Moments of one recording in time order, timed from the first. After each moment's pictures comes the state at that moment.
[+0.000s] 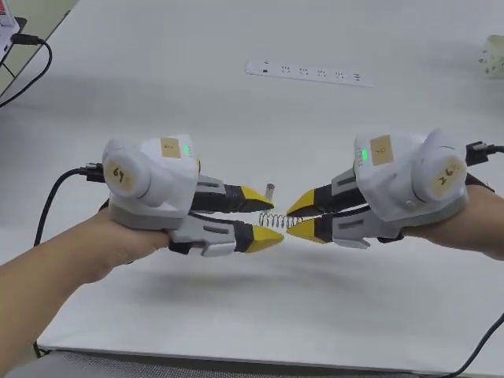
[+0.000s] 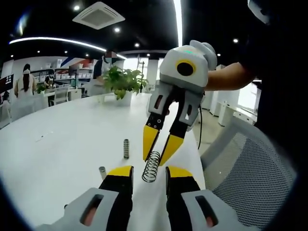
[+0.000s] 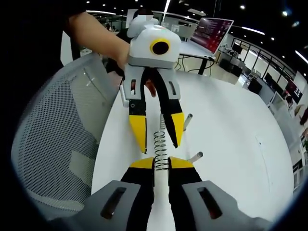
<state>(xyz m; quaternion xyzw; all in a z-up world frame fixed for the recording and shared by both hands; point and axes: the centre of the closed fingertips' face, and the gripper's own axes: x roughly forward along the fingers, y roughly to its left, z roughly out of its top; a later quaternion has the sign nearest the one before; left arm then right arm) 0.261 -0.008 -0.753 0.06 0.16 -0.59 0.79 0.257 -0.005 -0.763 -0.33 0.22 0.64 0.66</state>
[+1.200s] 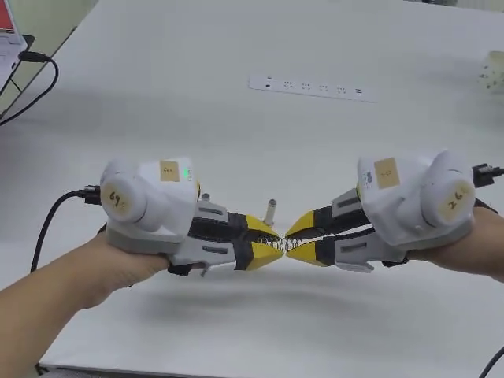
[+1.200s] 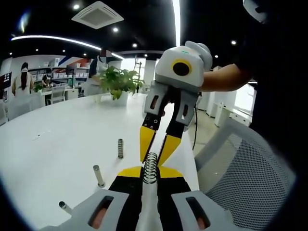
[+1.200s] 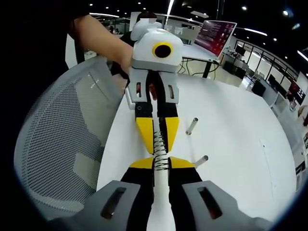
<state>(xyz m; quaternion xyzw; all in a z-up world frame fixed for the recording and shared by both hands) 0.248 -0.008 -0.750 0.05 0.16 -0.60 0.78 0.246 -0.001 -0.760 -0.31 0.22 0.65 0.65</state>
